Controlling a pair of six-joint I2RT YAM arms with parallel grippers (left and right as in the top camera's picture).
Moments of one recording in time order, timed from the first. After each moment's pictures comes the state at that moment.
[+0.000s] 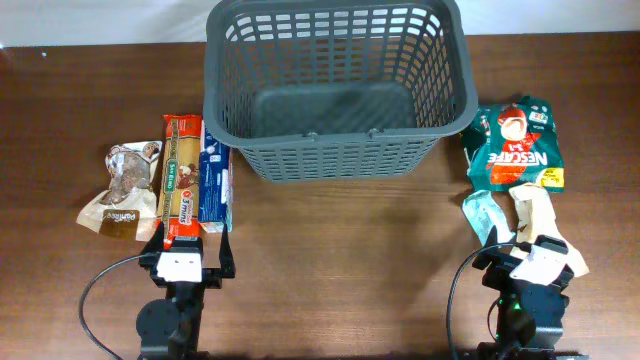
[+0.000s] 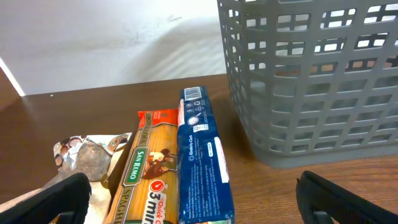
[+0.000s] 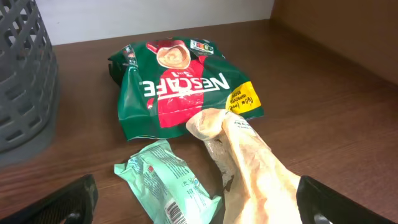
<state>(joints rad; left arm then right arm) -0.01 0.02 0.06 -0.17 0.00 0.09 -0.08 0.01 0.13 -0.44 0.27 0.08</state>
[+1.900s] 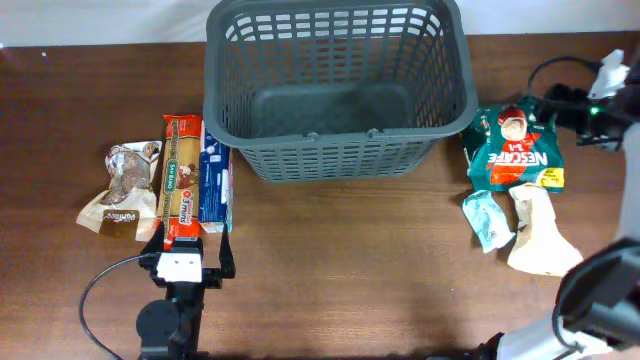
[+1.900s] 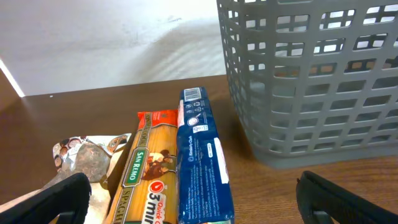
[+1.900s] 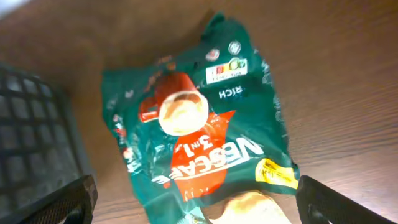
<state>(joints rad) -0.01 0.01 0.06 -0.17 0.00 0.09 -0.42 1.81 1.71 -1.01 -0.23 0.01</state>
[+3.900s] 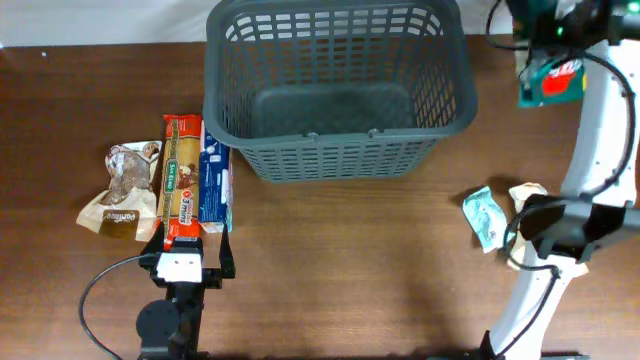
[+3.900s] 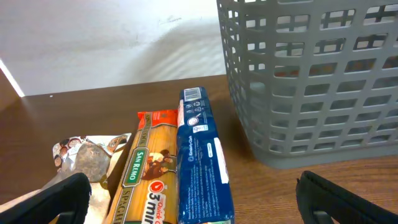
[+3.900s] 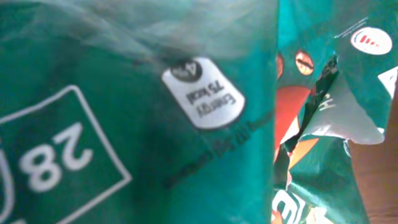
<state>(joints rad) -0.01 0.01 0.06 -0.17 0.00 0.09 -0.18 2.28 2.76 -1.40 0.03 -0.09</state>
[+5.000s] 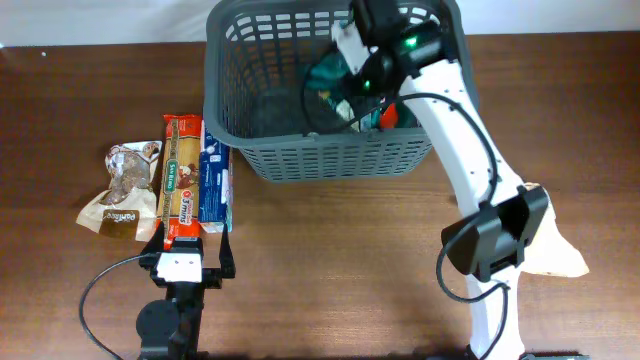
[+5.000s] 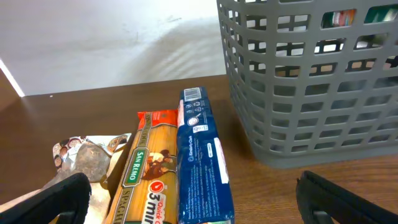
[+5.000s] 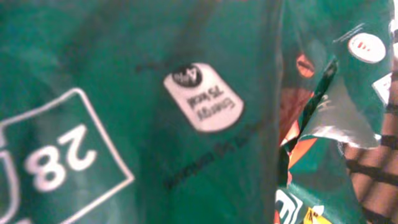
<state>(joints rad) -0.01 0.01 0.06 -0.17 0.00 0.09 0.40 2.23 2.38 -1.26 -0.02 -0.20</state>
